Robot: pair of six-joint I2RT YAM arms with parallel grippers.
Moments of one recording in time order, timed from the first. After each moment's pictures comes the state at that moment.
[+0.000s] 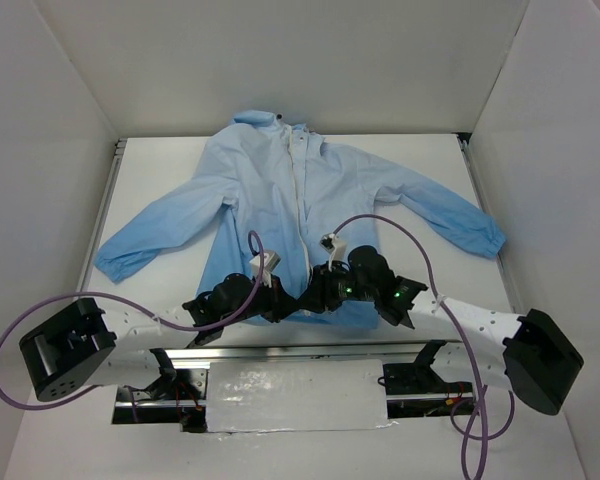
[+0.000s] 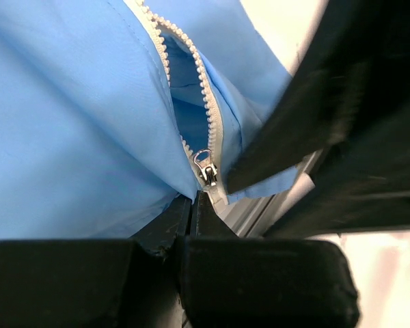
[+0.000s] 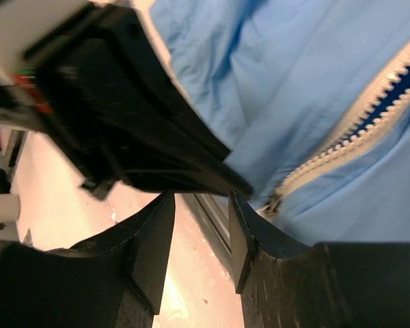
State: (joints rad) left arm -0.93 1.25 0.34 0.55 0.08 -0.68; right arm 0.80 1.09 0.48 0.14 -0.41 0.61
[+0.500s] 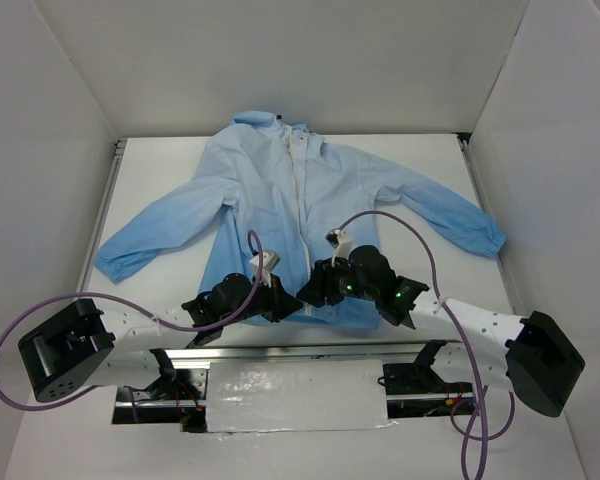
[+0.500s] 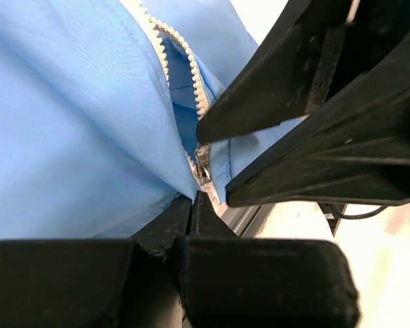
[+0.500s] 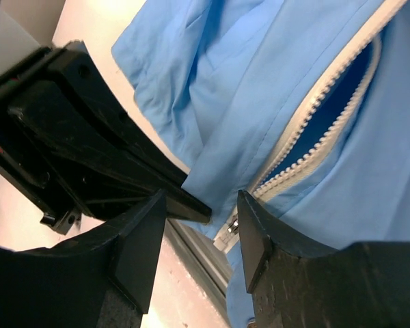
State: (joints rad) left arm -0.93 1.24 0.34 0.56 0.09 -0.68; right arm 0.80 1.10 0.49 0.14 -0.27 0.60
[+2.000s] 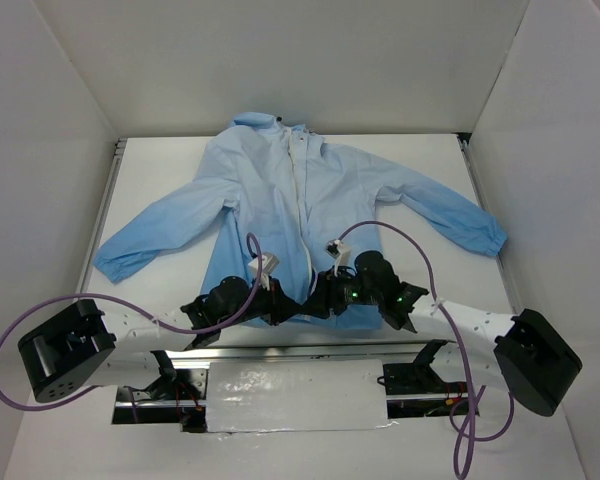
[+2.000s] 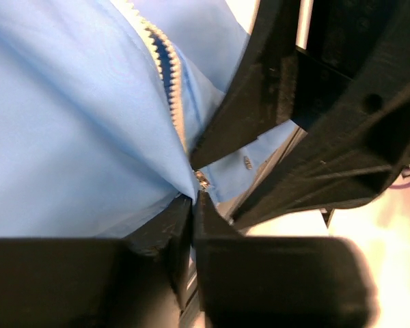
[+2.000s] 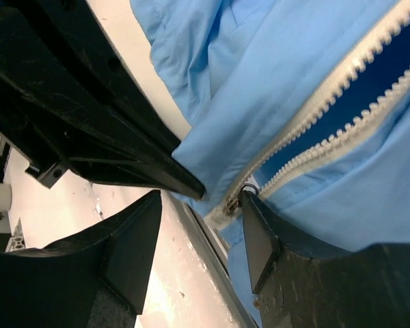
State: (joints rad) left arm -0.93 1.24 0.31 0.63 0.12 -0.69; right arm 0.74 1.12 0.39 0.25 -0.48 0.57
